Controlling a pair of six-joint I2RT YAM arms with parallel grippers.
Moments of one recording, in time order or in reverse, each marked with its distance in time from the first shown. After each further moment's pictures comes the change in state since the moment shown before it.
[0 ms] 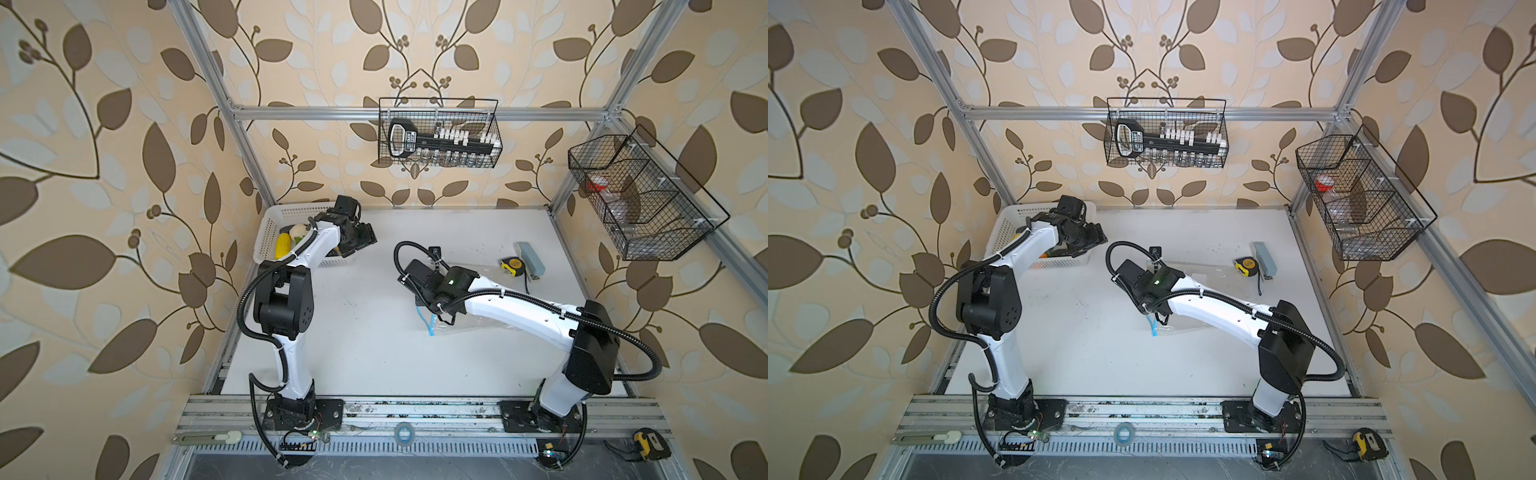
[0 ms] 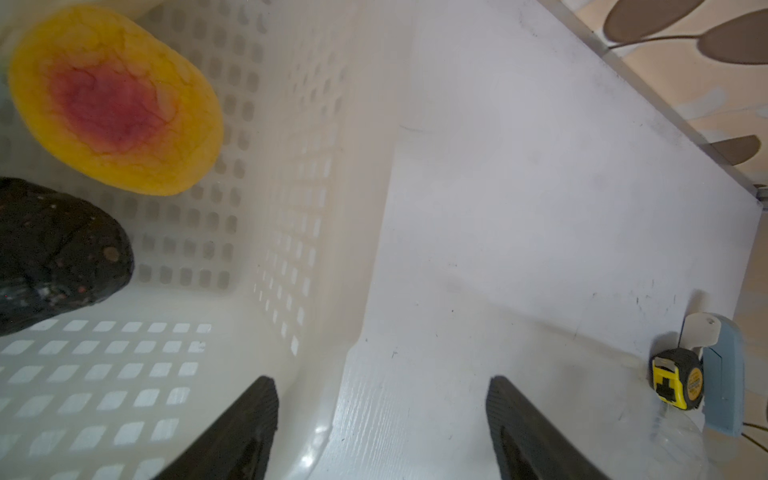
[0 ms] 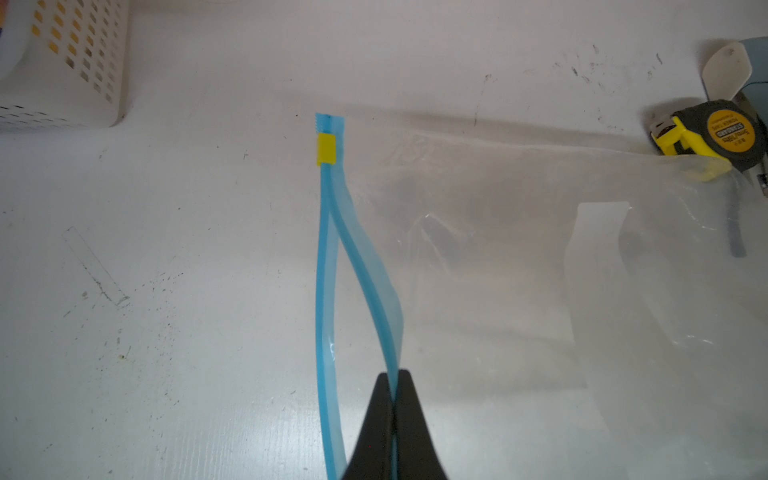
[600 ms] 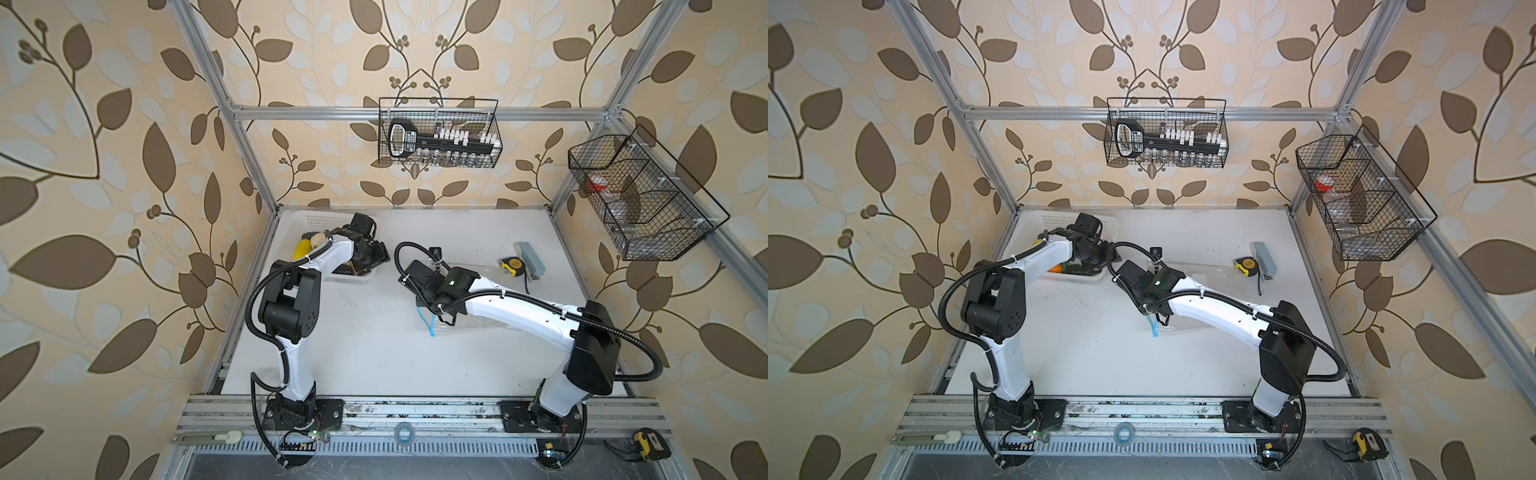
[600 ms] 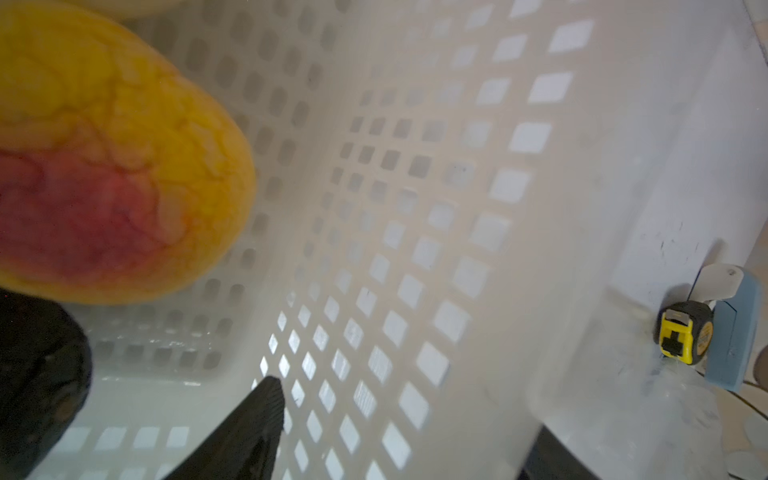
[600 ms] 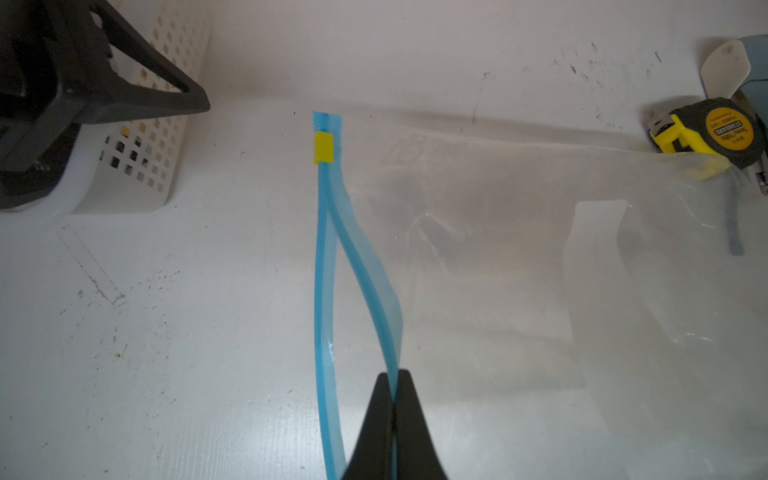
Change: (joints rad) left arm -0.105 -0.016 -0.167 0.081 0.063 -0.134; right arm 0.000 -0.011 -0.018 0.002 0.000 0.000
